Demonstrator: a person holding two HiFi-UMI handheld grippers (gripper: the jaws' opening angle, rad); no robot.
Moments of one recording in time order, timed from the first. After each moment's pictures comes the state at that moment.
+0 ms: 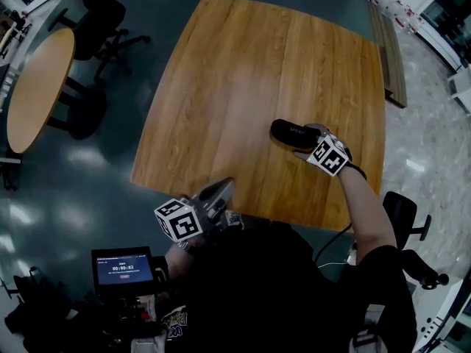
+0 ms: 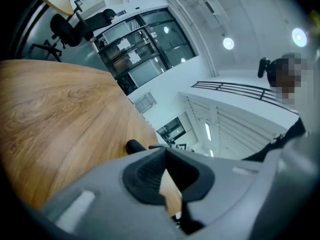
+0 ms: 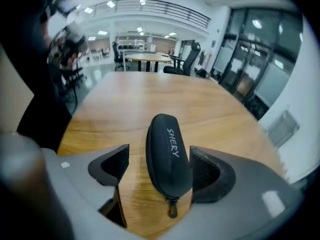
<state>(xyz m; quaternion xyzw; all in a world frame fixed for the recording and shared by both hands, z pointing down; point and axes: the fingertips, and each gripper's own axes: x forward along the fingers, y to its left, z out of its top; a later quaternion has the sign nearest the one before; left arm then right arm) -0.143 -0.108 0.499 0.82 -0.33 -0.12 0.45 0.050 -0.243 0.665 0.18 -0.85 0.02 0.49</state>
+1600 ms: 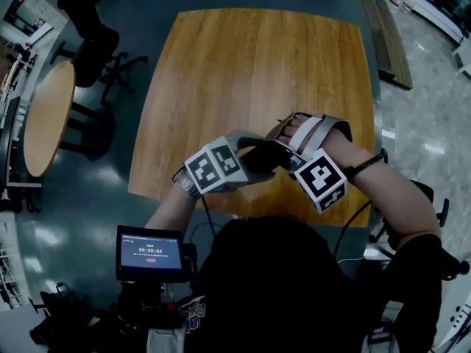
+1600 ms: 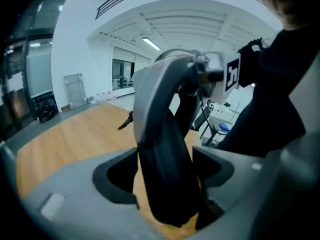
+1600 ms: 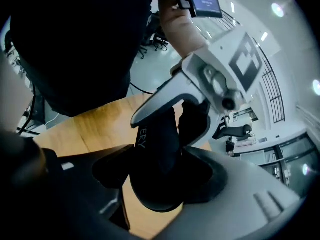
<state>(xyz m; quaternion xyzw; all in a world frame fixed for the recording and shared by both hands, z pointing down) 0.024 -0.153 0.482 0.93 -0.05 0.34 0.10 0.002 -0.149 0.474 -0.12 -0.74 -0.44 0.49</state>
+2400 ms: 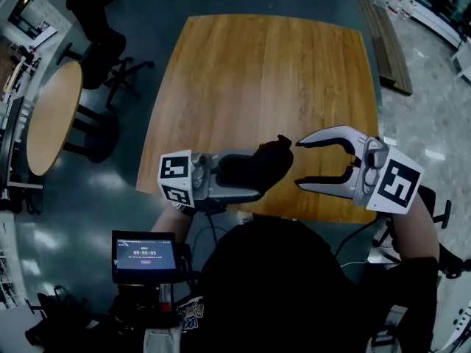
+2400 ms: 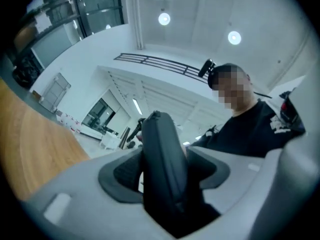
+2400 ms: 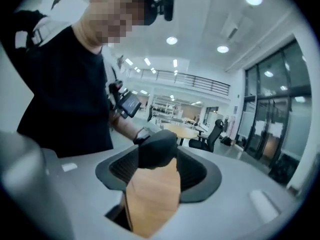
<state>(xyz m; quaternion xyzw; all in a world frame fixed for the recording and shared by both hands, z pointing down) -0.013 -0.086 0.328 0.96 0.08 -0.11 0.24 0.025 -0.104 0.303 0.03 -0.99 -0.08 0.14</state>
